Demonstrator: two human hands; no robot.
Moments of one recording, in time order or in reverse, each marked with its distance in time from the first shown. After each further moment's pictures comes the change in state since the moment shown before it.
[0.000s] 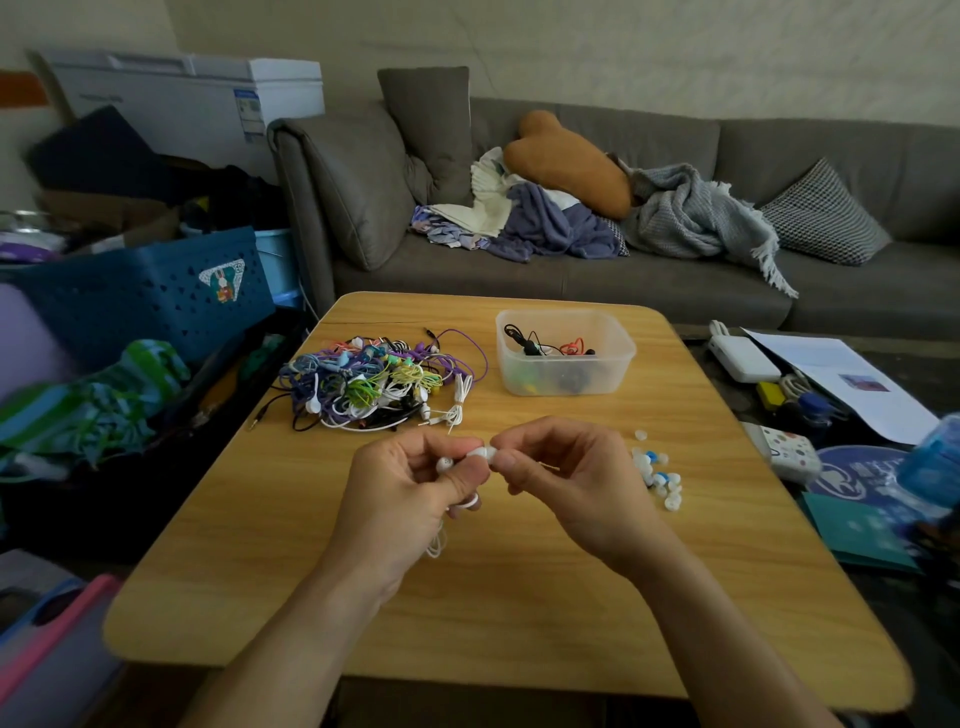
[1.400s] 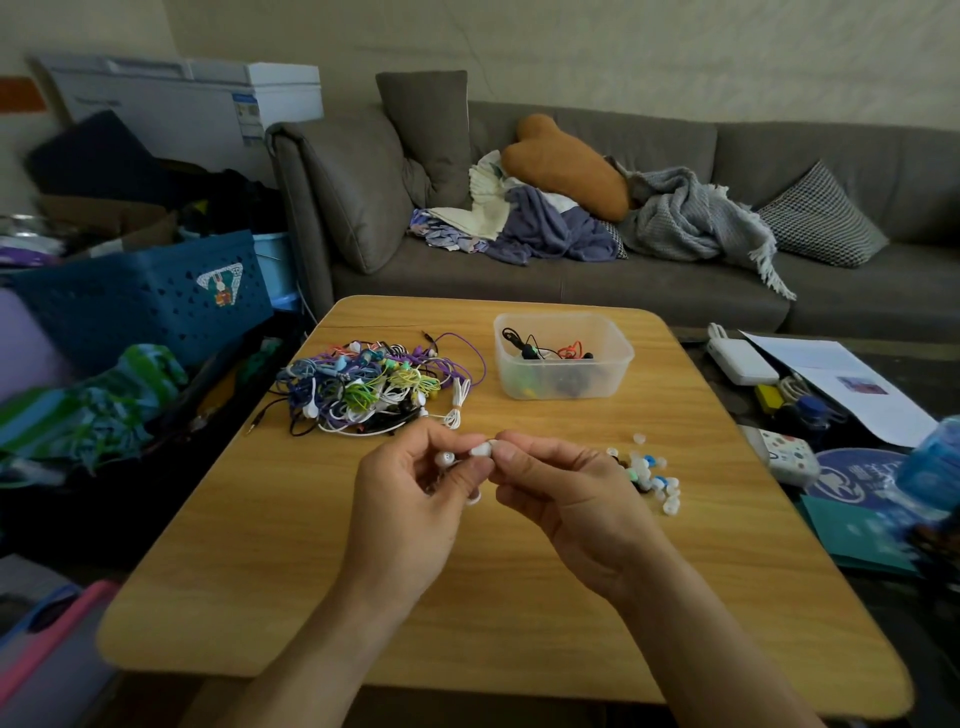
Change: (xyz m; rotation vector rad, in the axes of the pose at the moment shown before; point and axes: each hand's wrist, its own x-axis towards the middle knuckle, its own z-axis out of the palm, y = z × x) left_hand 0.000 -0.011 0.008 0.156 0.069 0.357; right_hand -0.004 -0.013 0.013 0.578 0.153 0.461
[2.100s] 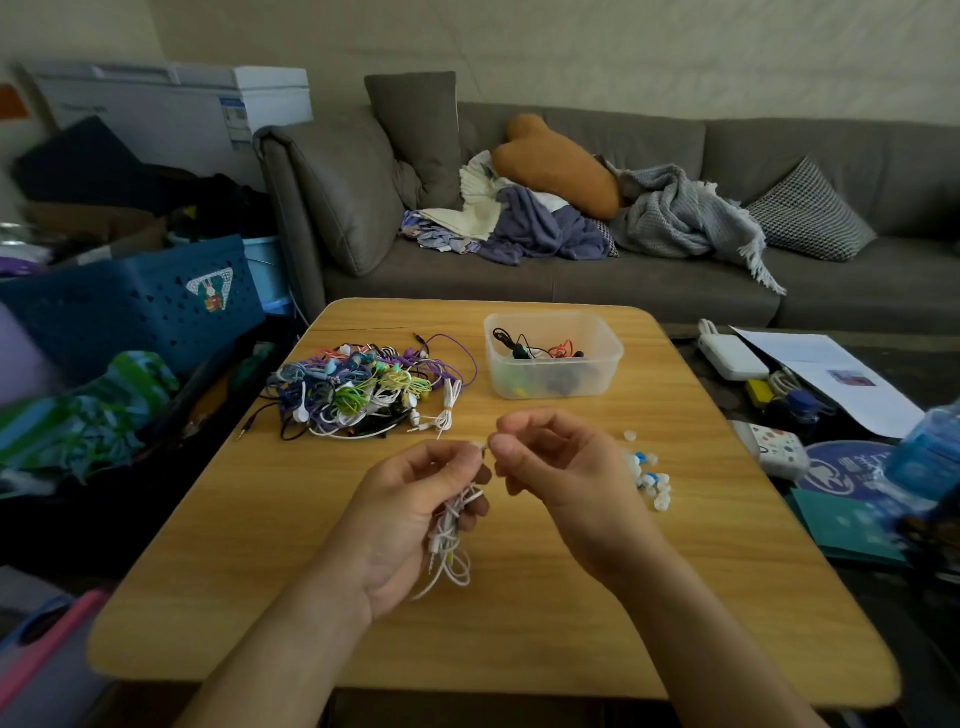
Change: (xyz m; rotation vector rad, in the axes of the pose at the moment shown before) left_hand 0.006 0.007 -0.004 -0.490 -0.194 -0.624; right_hand 0.002 -0.003 -0.006 -0.333 -0.019 -0.321
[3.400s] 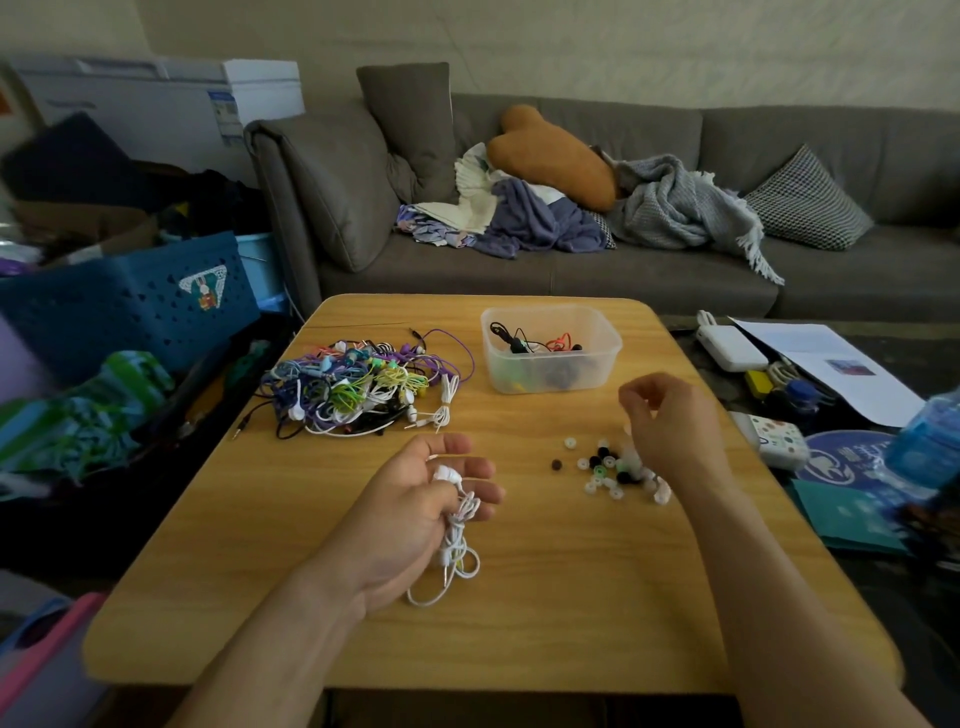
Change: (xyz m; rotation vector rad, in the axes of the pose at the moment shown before) left_hand 0.008 -0.004 -0.003 0.108 -0.054 -0.029; right_hand 0.059 0.017 -0.103 -0.962 0.513 0.021
